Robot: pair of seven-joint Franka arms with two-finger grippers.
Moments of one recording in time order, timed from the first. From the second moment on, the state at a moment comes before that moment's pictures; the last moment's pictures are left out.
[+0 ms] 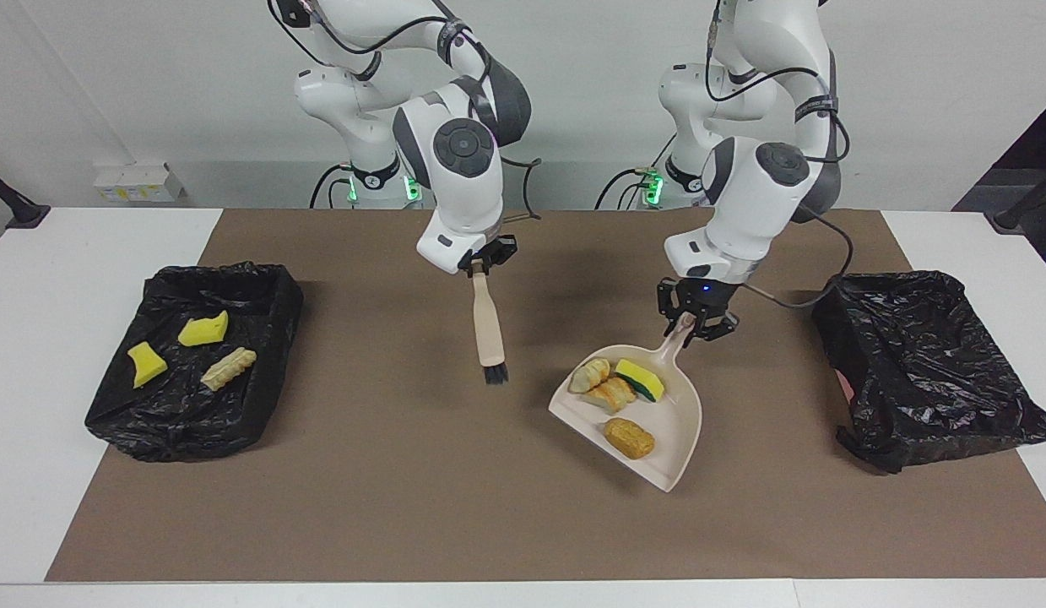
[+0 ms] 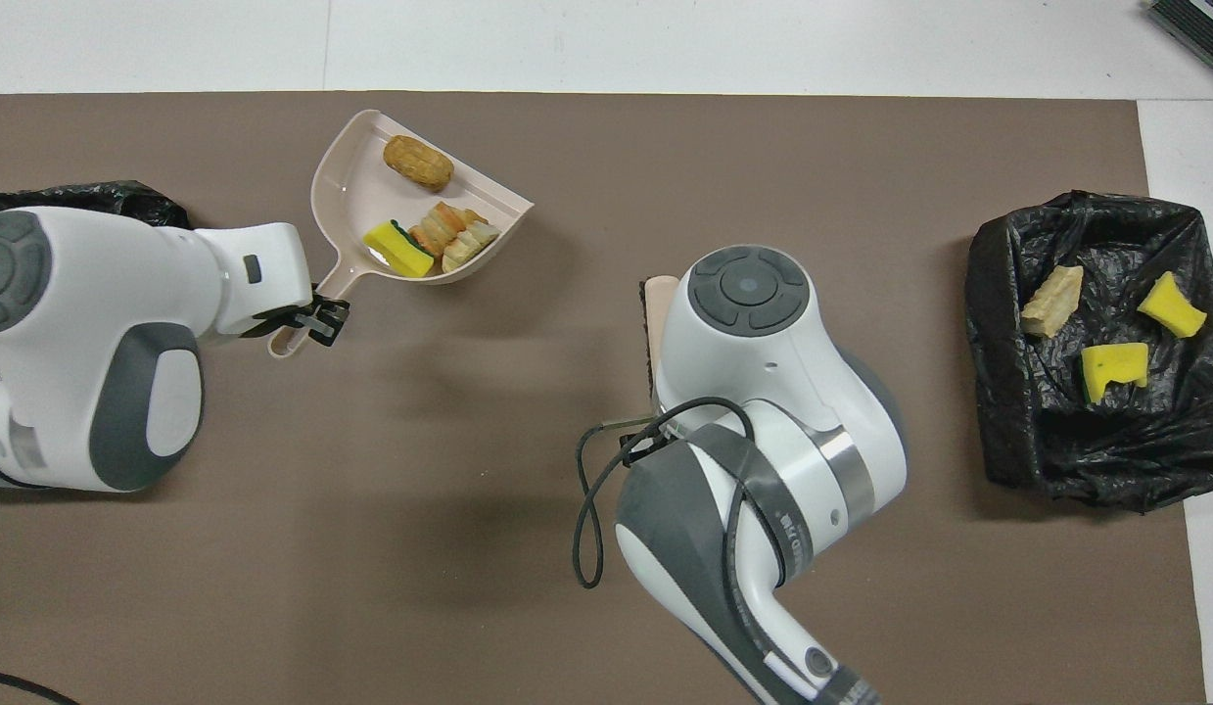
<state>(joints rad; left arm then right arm) -0.15 0.06 -0.06 -1.98 -0.14 2.26 0.47 0.34 0.20 0.23 -1.76 0.12 1.68 0.44</state>
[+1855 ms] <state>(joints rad) 0.55 0.07 -0.07 -1.76 0.42 2.06 1.35 0.46 0.11 0.21 -1.87 0.13 1.78 0.50</state>
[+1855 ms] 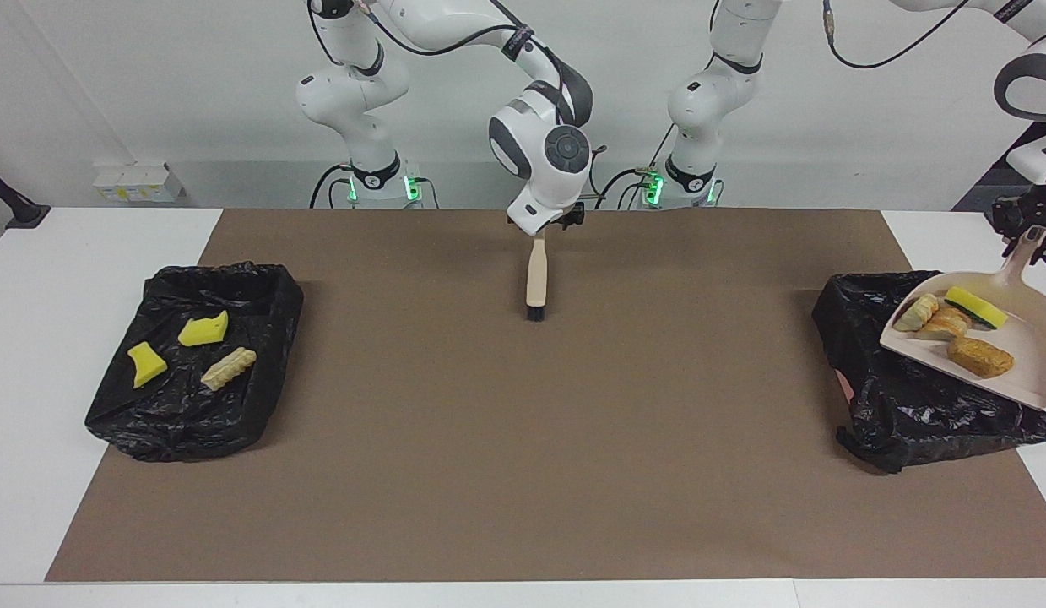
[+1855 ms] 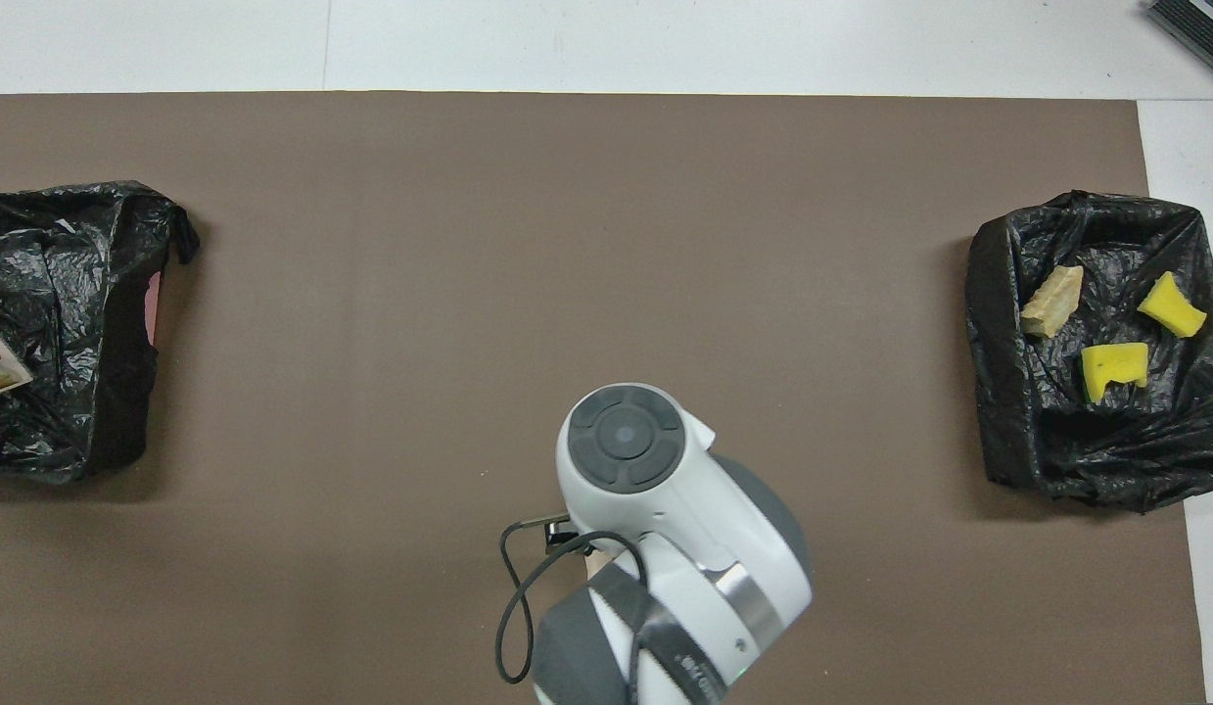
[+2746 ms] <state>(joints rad) 0.33 0.14 -0.08 -1.56 0.86 1.98 1.36 0.05 -0.03 0.15 -1.68 0.02 1.64 -0.12</state>
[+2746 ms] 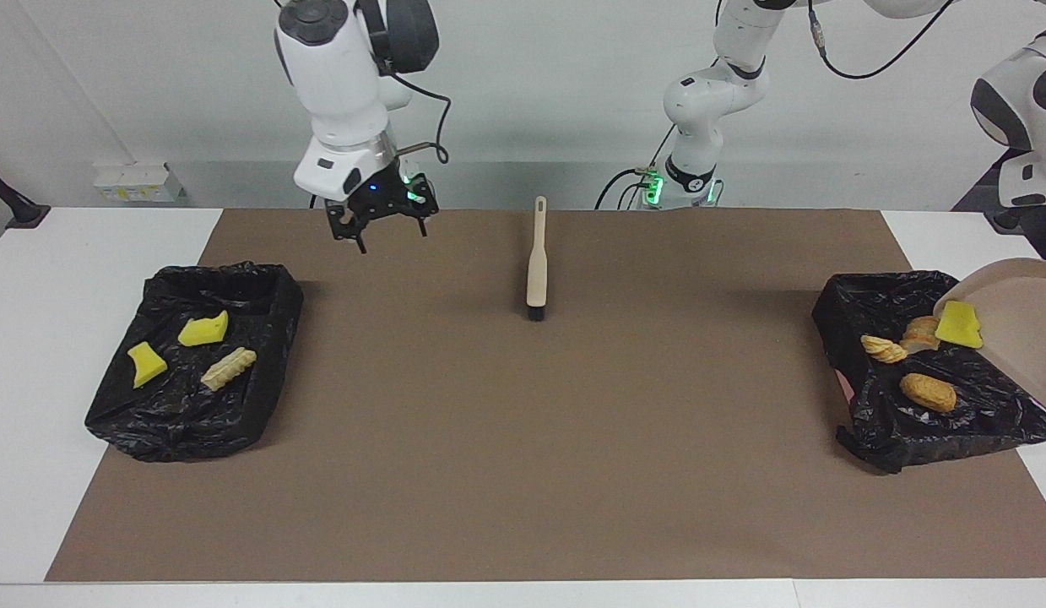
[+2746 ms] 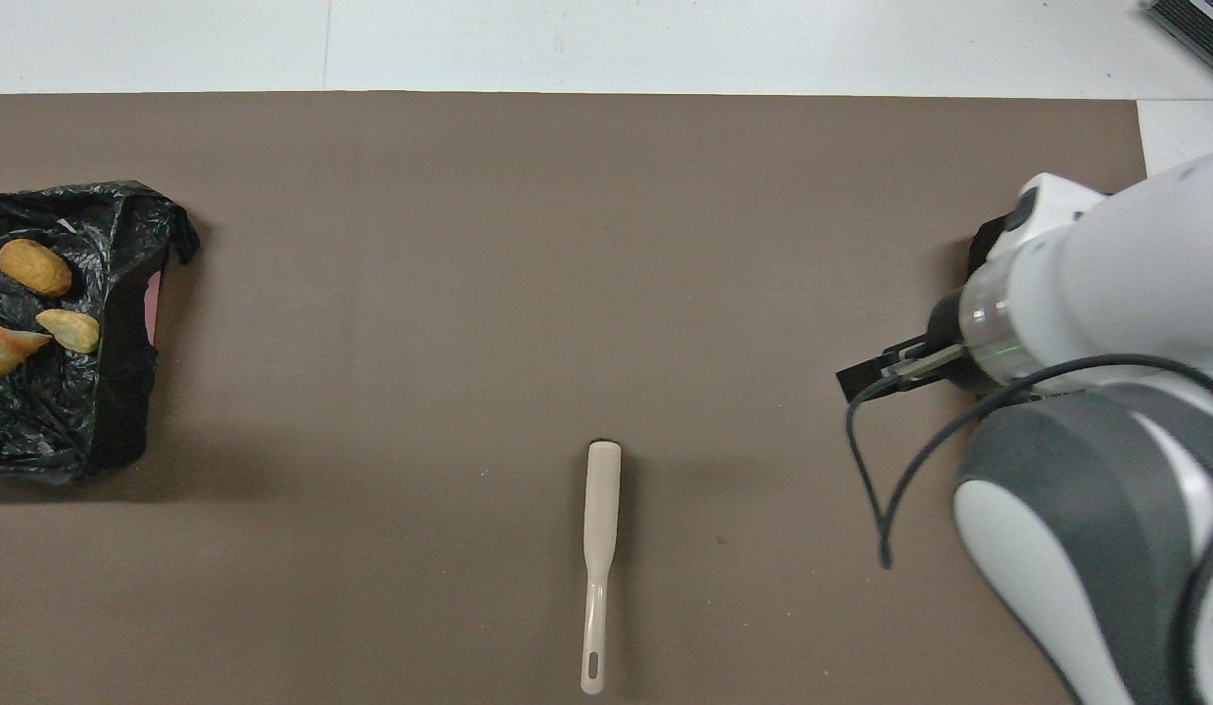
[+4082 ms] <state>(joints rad) 0.12 0.11 -0.10 -1.51 0.15 1.77 0.58 -0.01 -0.03 -0.07 -1.62 -0.01 1.54 -0.18</state>
